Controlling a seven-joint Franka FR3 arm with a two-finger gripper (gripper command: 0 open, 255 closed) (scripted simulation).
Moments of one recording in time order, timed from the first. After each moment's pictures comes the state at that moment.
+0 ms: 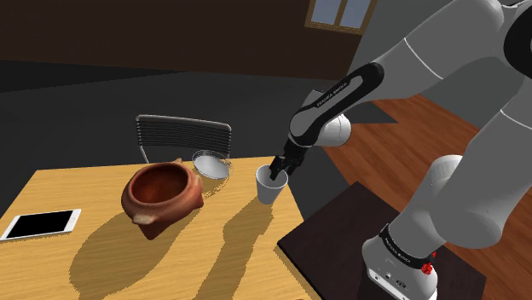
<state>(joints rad) 0.33 0.00 -0.11 -2.69 0.55 2.72 -0.25</state>
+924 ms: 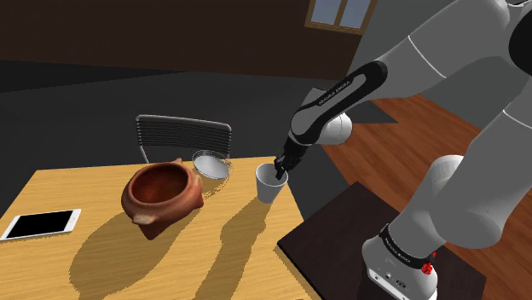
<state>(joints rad) 0.33 -0.02 -0.11 -2.69 0.53 2.70 -0.23</state>
